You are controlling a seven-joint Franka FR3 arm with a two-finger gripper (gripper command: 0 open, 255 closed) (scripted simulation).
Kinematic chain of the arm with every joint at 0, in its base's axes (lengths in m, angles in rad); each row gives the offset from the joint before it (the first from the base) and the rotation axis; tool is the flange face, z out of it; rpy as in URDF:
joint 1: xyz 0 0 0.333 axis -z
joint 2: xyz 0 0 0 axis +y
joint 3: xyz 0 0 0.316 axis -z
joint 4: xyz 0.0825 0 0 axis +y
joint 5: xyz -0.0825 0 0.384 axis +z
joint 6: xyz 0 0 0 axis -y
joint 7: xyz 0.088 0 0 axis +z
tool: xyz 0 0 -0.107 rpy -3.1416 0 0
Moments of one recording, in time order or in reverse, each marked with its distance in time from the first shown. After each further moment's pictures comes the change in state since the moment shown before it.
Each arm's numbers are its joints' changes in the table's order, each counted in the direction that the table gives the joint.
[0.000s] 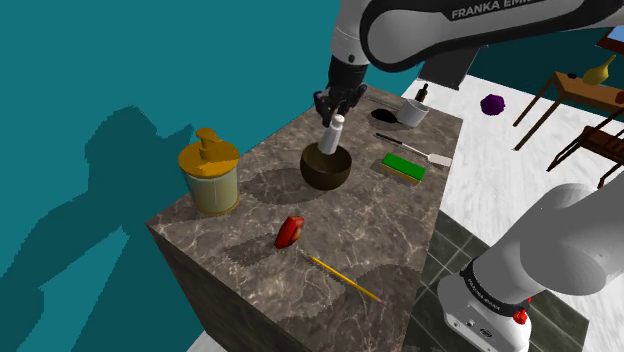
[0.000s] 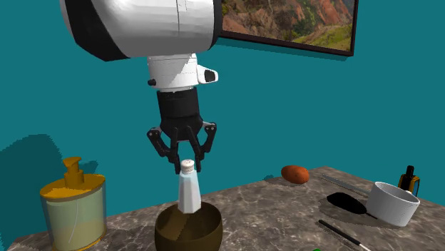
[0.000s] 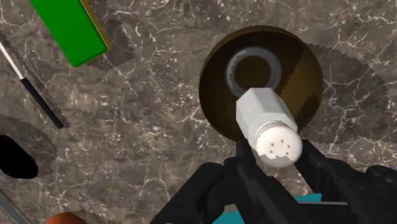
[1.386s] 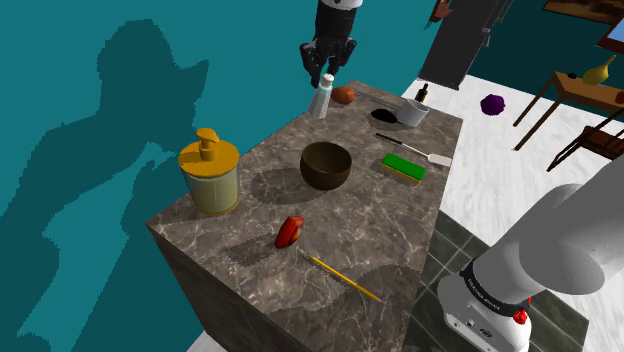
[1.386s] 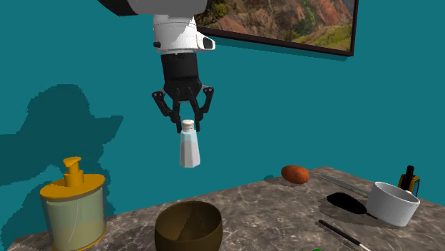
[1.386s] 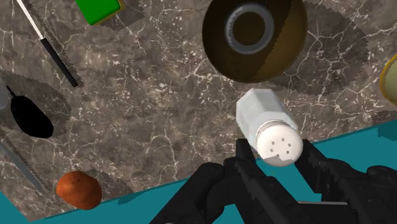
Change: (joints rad) arm 0.015 0.158 0.007 -0.360 -0.028 -0.203 0.028
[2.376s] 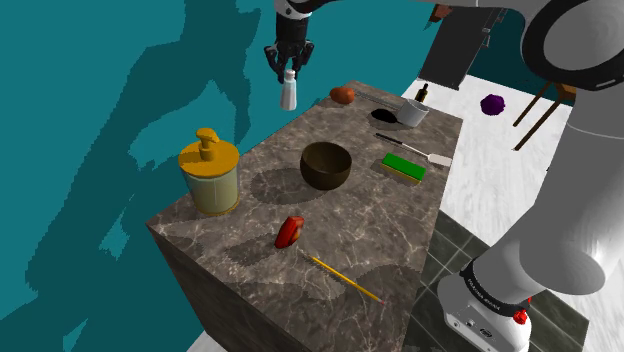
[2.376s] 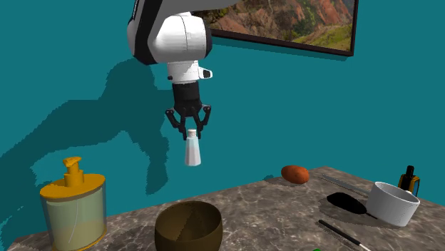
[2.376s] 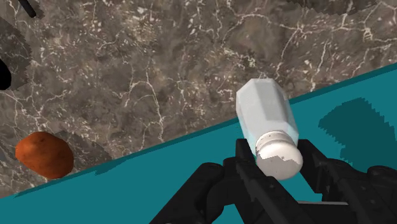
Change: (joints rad) arm -0.011 0.465 0.021 -0.472 -0.093 -0.015 0.005
